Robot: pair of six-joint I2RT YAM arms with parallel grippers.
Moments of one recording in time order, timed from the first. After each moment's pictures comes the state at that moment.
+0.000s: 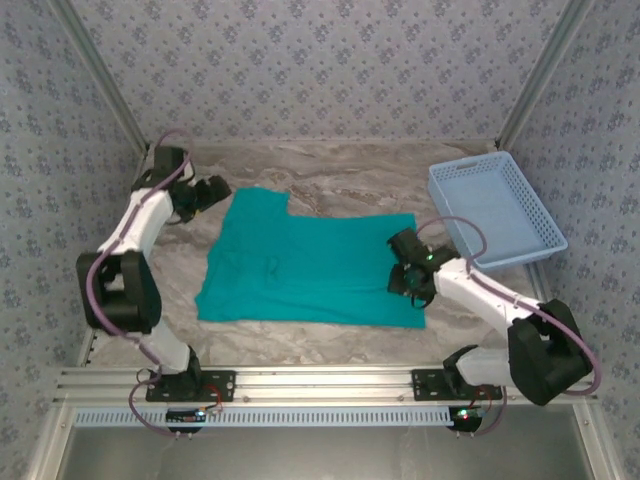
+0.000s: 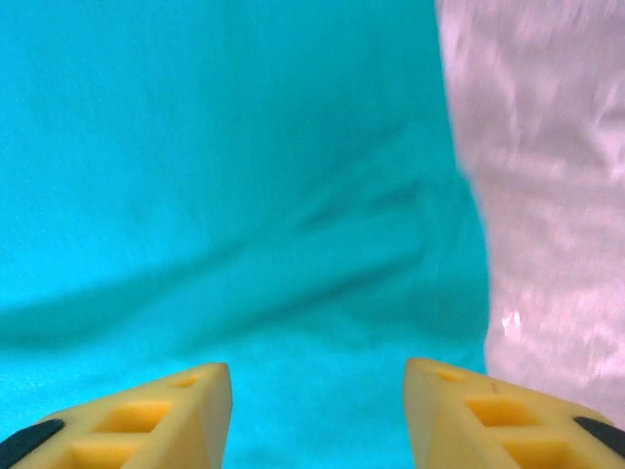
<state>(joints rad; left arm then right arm) -0.01 1.72 1.40 -0.67 0.25 -0.45 0.44 1.29 0.77 -0.73 0.11 0.67</state>
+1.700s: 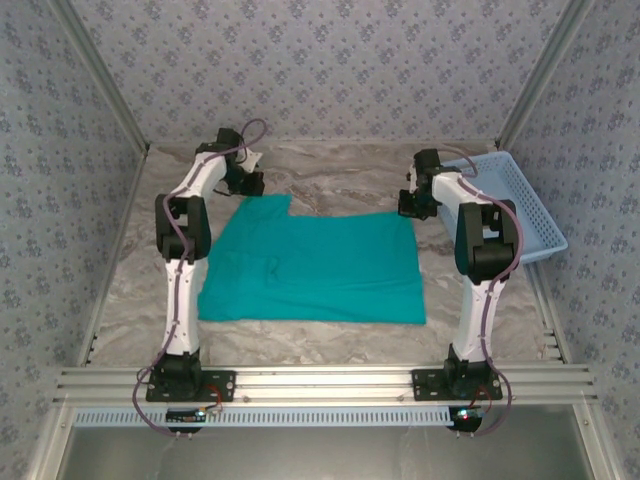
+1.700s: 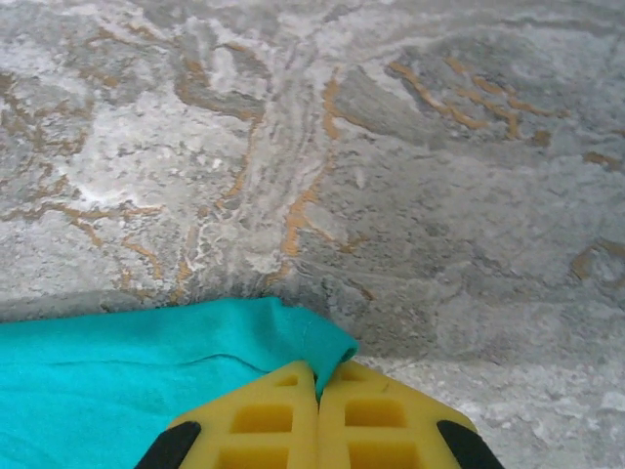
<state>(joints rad) -0.13 2.48 2.19 -0.94 0.40 0.13 0.10 2.10 1.56 -0.69 -0.12 0.15</state>
